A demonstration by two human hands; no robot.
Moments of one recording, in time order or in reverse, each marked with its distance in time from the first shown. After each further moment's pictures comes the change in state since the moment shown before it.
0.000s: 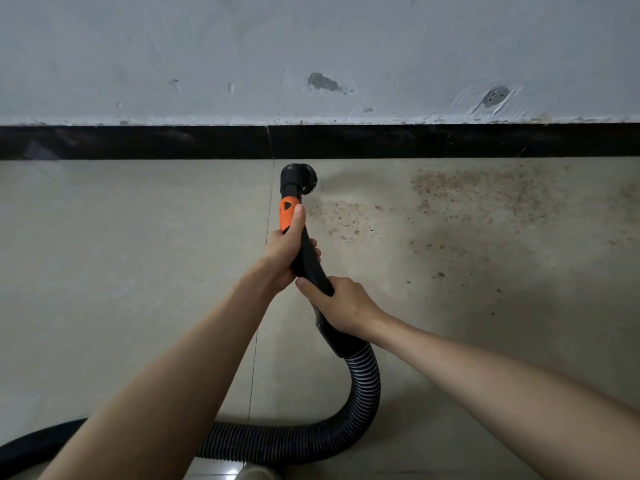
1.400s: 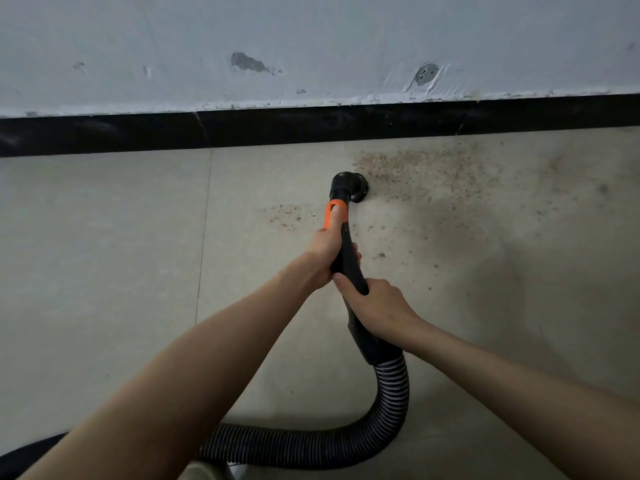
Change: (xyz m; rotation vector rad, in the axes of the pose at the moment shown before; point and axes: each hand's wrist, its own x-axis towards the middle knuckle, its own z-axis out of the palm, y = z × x) left_hand -0.020 -0.048 0.142 0.101 -0.251 -0.148; right_hand -0.057 0.088 -0.079 0.008 0.196 0.215
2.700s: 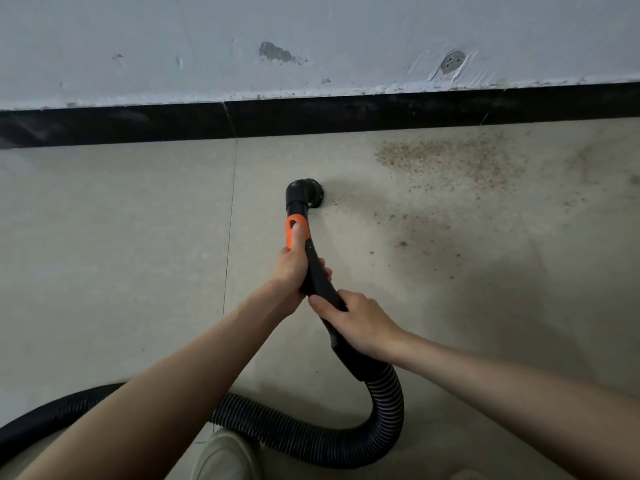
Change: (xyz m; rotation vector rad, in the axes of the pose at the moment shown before) left_hand -0.039 -0.032 -0.076 -0.095 0.226 0.050; right_hand -0.034 -0.025 0.047 -0.012 -0.244 -0.111
